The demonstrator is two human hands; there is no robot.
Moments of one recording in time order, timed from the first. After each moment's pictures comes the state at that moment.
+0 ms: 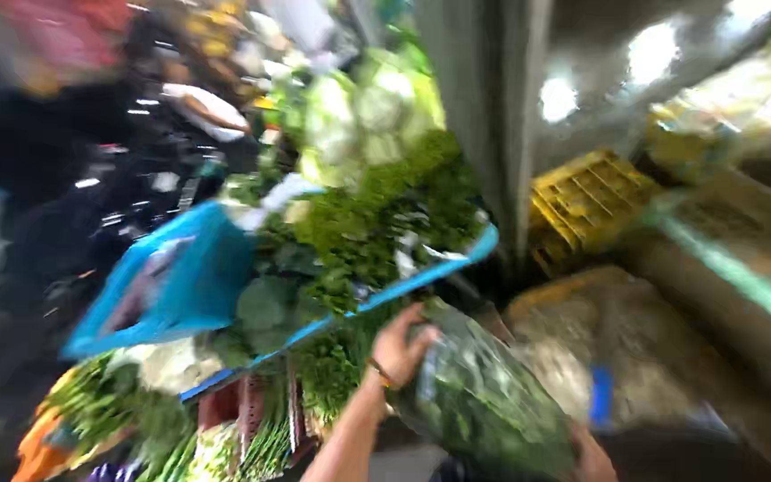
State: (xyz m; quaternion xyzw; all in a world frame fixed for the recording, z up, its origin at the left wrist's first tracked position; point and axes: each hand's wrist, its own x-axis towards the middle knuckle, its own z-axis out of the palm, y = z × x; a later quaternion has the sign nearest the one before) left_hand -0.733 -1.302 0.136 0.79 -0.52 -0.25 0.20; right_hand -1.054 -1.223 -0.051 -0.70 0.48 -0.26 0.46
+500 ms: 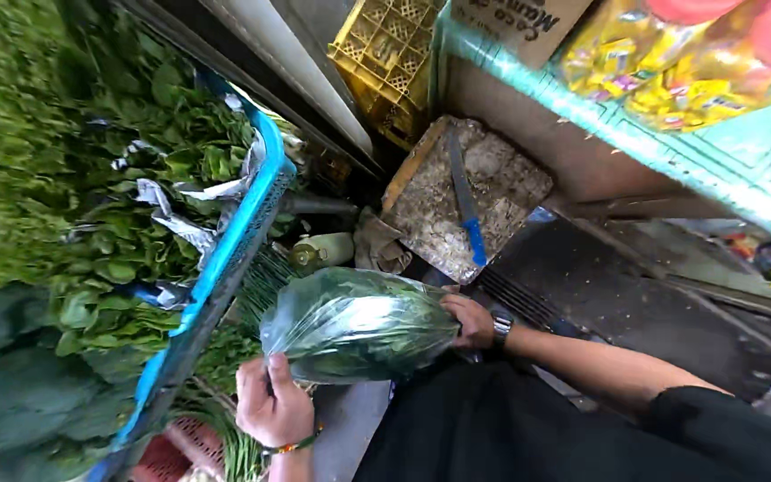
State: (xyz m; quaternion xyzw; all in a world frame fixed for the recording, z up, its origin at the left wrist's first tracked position) left_hand -0.742 -1.208 0.097 0.75 -0.56 -0.08 0.34; right_hand -1.049 -1.202 -0.102 -0.74 0.39 -0.30 0.47
